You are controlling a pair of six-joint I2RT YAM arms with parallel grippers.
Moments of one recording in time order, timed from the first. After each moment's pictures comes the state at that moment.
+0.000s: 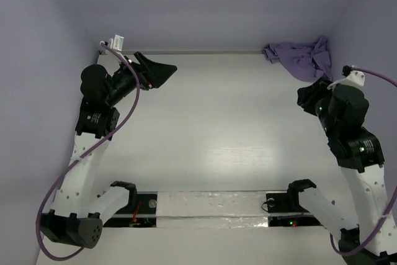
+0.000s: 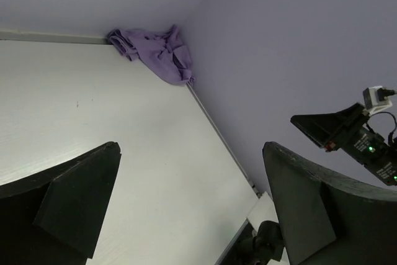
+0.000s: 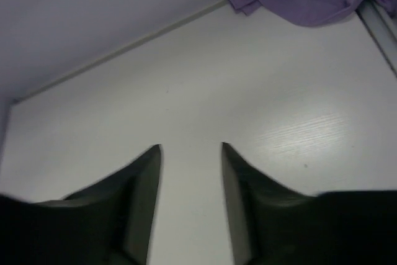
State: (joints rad) left arm -0.18 1.00 1.16 -0.08 0.58 -0.76; right arm 0.23 0.77 1.26 -0.73 0.29 0.50
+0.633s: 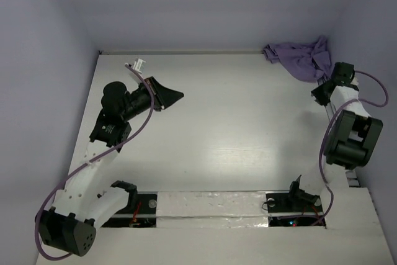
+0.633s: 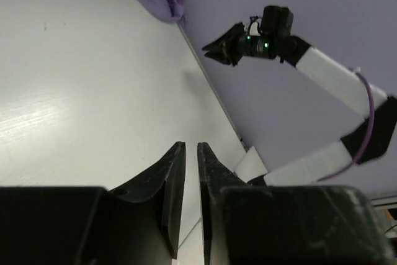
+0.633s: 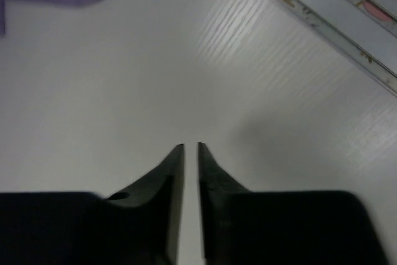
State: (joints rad) left arm -0.28 0.95 0.93 -0.02 0.60 -0.80; right arm -0.32 1.61 1.22 -0.45 0.11 0.64
